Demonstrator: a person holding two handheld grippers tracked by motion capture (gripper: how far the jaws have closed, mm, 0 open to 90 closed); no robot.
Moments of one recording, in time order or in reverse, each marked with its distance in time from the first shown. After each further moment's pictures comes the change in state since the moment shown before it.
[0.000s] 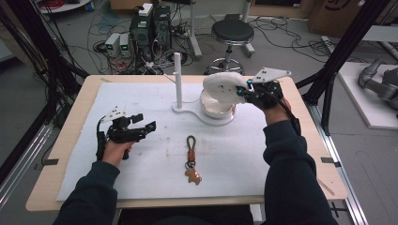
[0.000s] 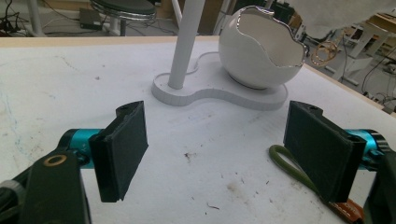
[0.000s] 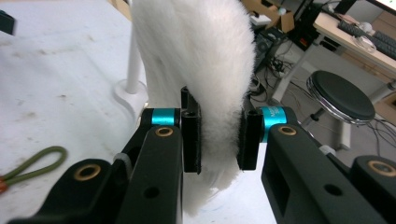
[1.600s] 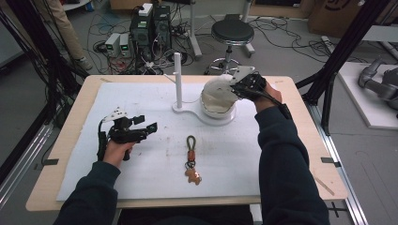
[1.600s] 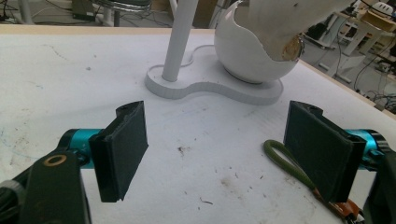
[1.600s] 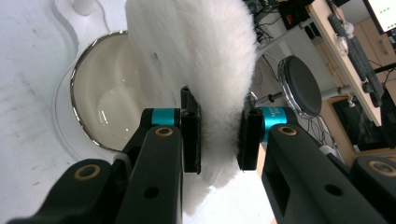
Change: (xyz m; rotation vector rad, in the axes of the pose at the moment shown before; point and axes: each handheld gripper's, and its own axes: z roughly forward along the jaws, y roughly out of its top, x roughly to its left) left arm -0.001 -0.002 0.003 0.021 -0.015 -0.021; right arm 0.003 0.015 0.050 0.246 -0.095 -0.355
